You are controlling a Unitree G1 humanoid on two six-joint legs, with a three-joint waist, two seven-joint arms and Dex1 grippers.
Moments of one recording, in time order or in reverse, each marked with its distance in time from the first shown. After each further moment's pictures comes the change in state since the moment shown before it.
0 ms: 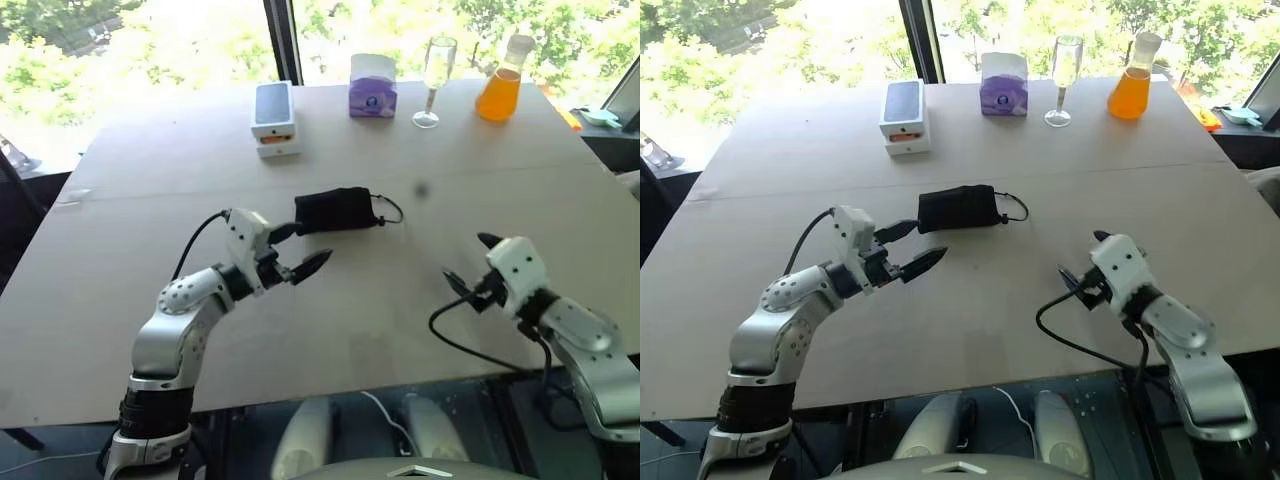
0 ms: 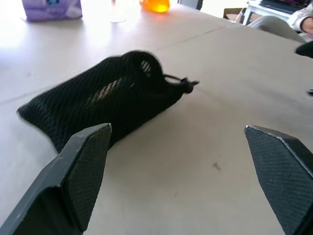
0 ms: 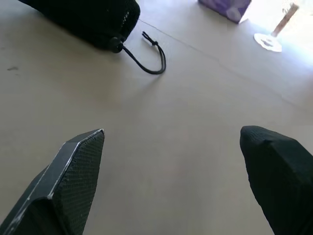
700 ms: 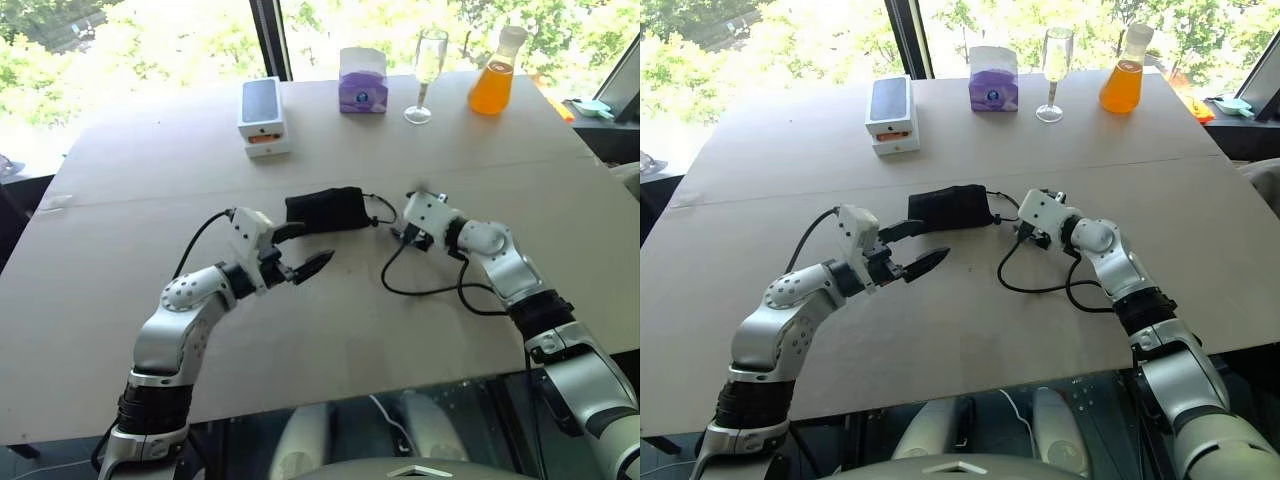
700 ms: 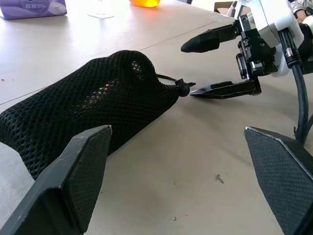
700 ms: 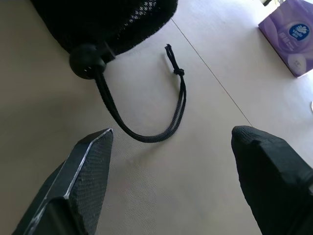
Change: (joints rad) left arm 0.012 0.041 -0.012 0.004 -0.018 -0.004 0.032; right arm -0.636 0.165 0.265 0.898 -0.243 -0.400 0.088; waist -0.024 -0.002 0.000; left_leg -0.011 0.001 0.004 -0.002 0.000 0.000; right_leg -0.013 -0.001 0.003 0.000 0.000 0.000
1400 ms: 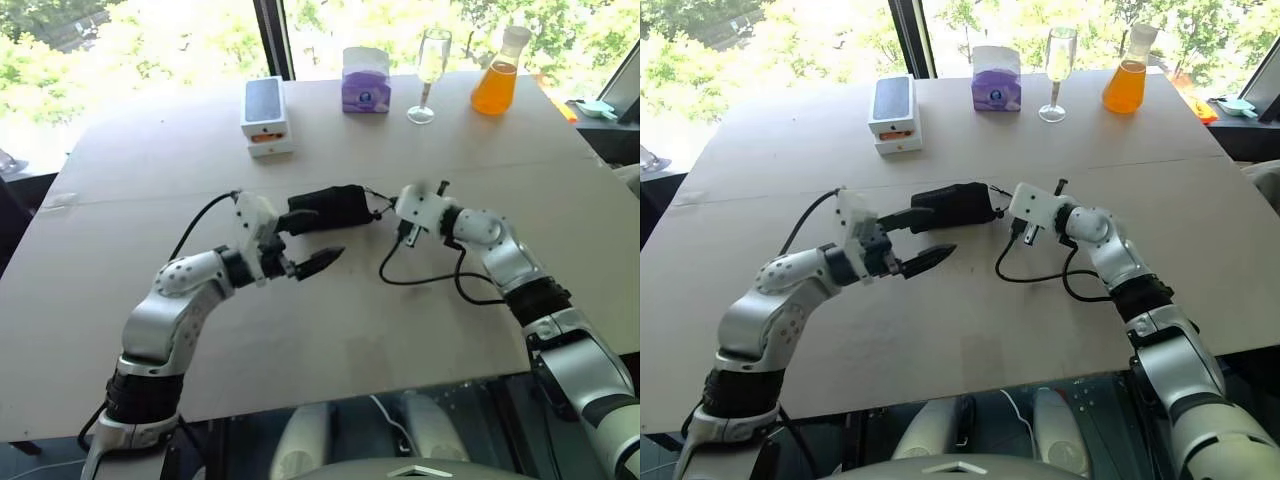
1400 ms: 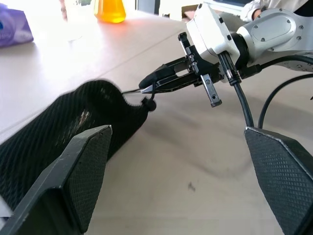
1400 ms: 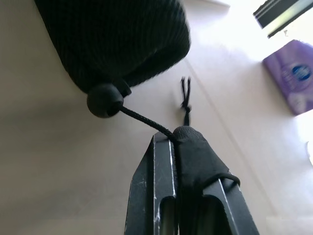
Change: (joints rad) left arm -0.133 0.044 -0.059 -0.040 -0.069 0.034 -0.048; right arm -0.049 -0.030 -0.006 -0.079 -0.047 -0.059 0.024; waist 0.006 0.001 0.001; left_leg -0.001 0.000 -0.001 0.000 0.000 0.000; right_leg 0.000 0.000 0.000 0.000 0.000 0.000
